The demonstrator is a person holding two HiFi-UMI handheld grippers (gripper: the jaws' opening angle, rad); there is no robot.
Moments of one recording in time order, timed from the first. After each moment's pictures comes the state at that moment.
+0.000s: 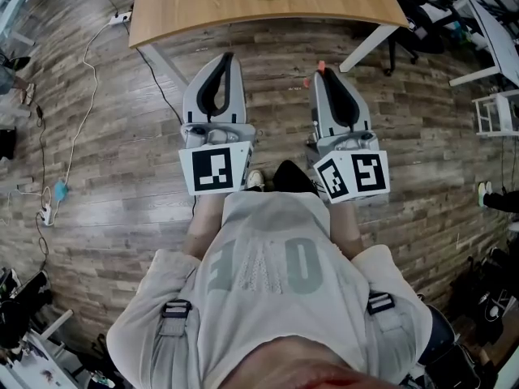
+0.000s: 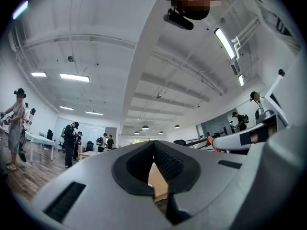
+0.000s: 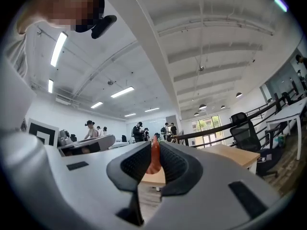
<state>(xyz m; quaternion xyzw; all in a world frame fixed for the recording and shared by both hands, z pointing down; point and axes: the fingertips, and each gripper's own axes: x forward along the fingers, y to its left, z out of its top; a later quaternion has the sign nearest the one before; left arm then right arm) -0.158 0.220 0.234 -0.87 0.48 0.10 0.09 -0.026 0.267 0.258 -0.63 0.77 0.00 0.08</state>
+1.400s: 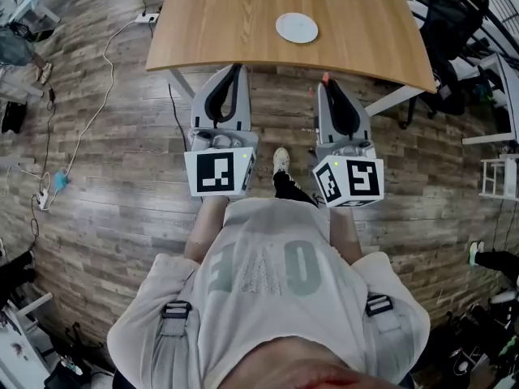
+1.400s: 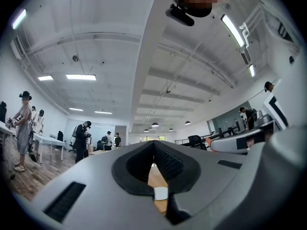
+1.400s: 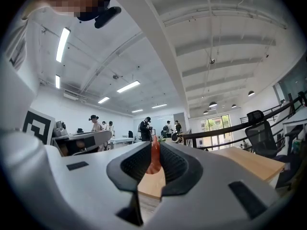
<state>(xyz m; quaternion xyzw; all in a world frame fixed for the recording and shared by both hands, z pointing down) -0.146 0.065 0.248 -0.84 0.53 0.09 0.08 -0.006 0.088 0.275 -0.59 0.80 0.00 0.05</state>
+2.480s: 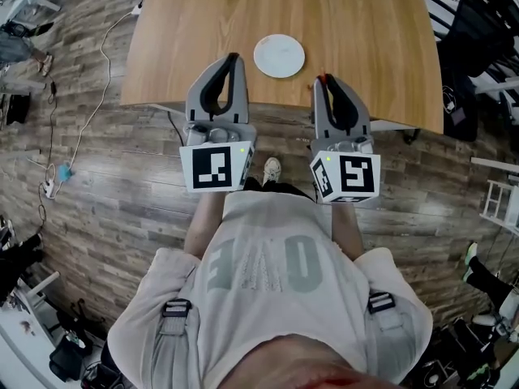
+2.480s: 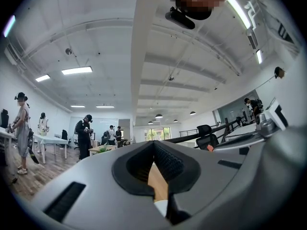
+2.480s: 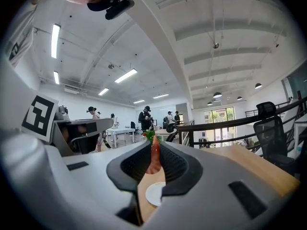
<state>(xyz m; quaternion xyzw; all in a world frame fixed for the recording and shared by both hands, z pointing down) -0.029 -0.136 0.254 -0.83 0.56 0.03 0.07 0.107 -0.117 0.302 -0.57 0.82 -0.02 -0.01</state>
